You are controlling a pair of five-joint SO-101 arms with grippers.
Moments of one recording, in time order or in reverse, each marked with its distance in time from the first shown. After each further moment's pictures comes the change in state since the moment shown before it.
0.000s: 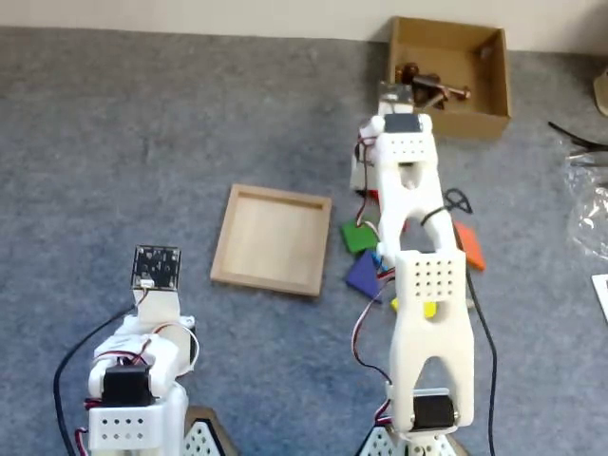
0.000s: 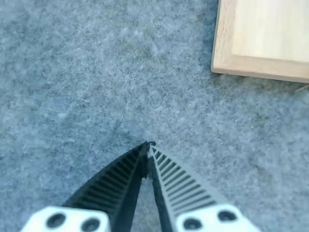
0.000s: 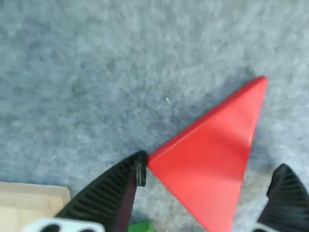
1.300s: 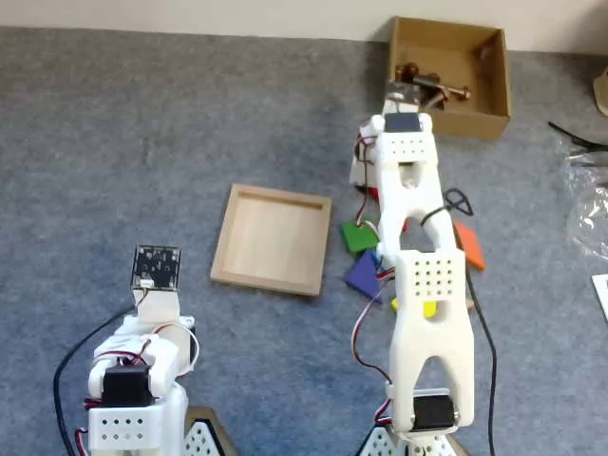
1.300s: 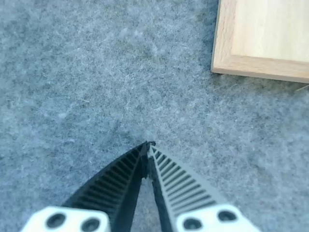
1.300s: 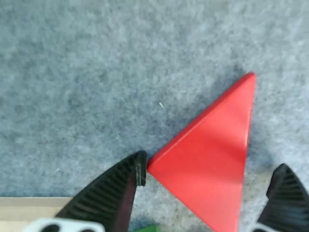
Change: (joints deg) left arm 0.0 -0.1 0.0 0.0 0.0; right arm 0.0 0.0 -0.6 0.0 -5.6
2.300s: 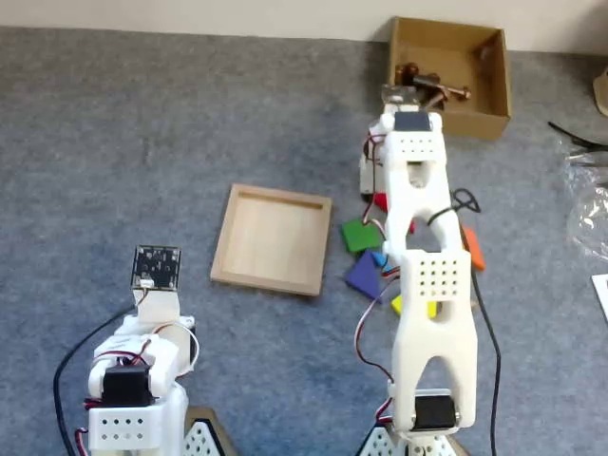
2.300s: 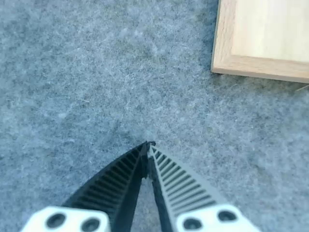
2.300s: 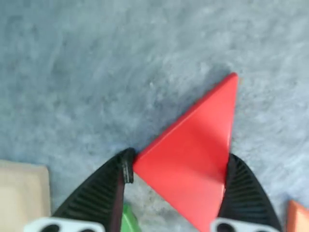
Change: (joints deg) left arm 0.0 0.0 0.0 0.0 0.0; right arm 1.8 0.0 -0.2 5.0 14.2
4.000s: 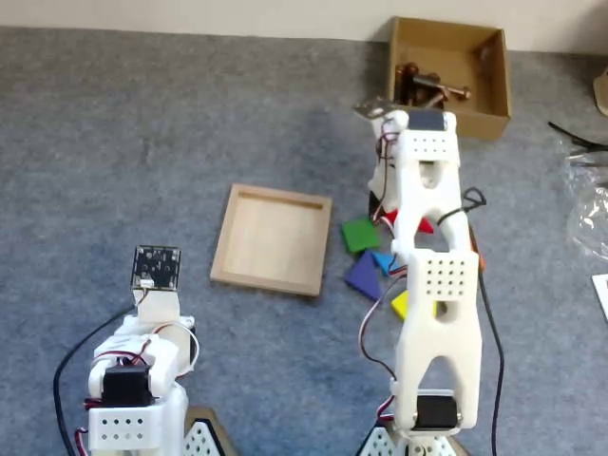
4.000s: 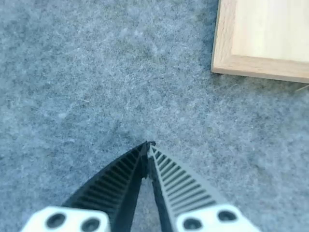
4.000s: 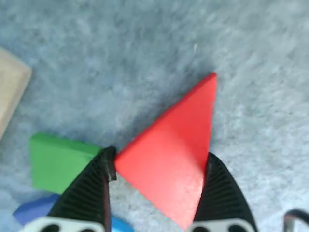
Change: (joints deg) left arm 0.0 0.0 0.0 0.0 0.0; right arm 2.5 0.0 -2.5 8.0 30.8
